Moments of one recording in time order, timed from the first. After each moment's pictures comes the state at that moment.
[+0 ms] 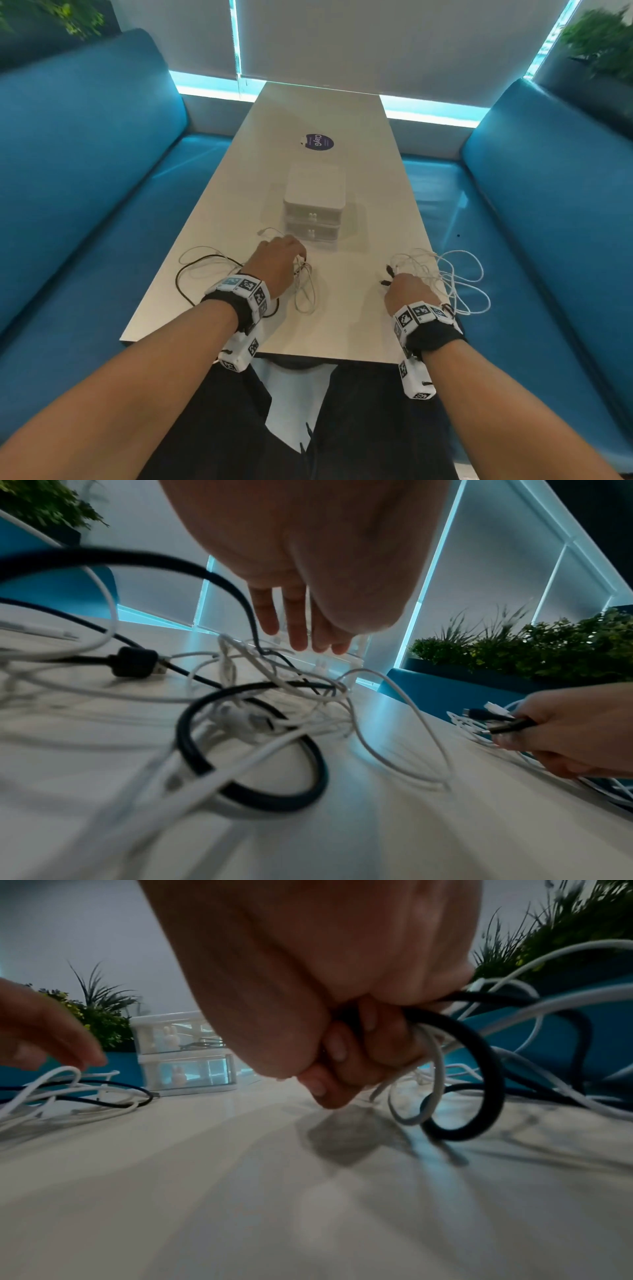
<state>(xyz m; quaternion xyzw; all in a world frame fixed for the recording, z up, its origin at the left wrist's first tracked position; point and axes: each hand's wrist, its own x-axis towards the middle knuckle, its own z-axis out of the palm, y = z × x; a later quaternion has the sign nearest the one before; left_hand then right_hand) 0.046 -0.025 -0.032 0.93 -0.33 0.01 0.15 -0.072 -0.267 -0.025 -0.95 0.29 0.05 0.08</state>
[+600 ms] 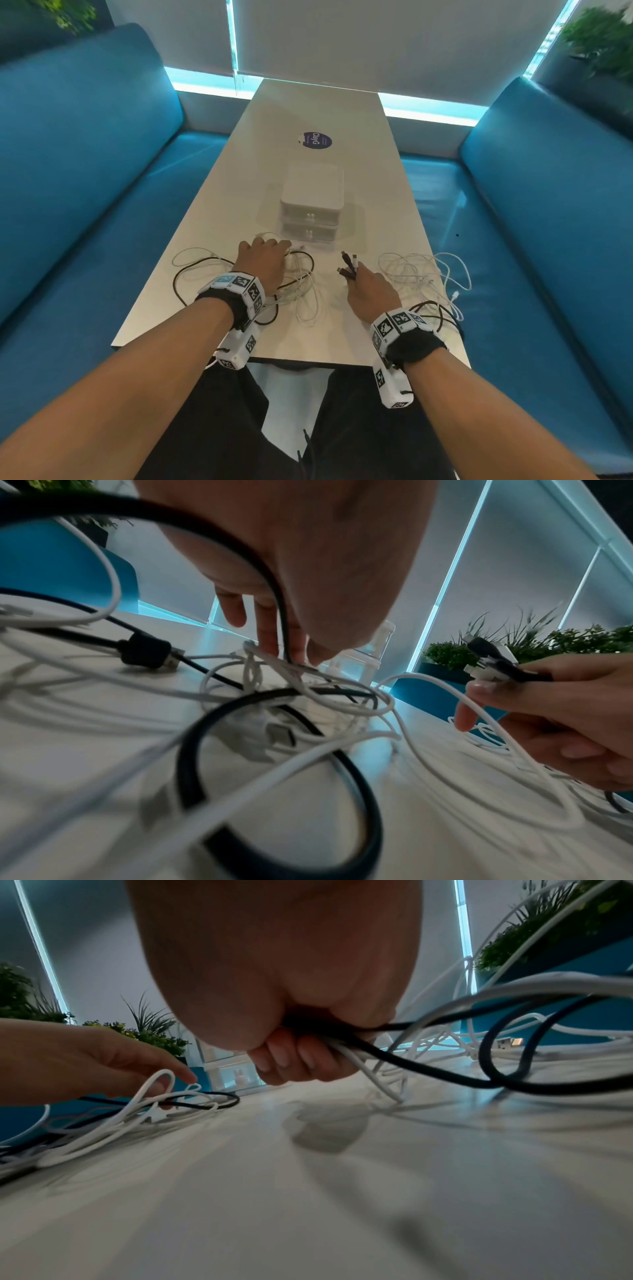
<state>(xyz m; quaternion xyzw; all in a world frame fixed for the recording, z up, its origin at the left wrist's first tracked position) 0.056 -0.021 -0.036 0.97 -0.25 0.00 0.05 -0.054 -0.221 -0.028 -0.96 0.17 0.05 0.19</state>
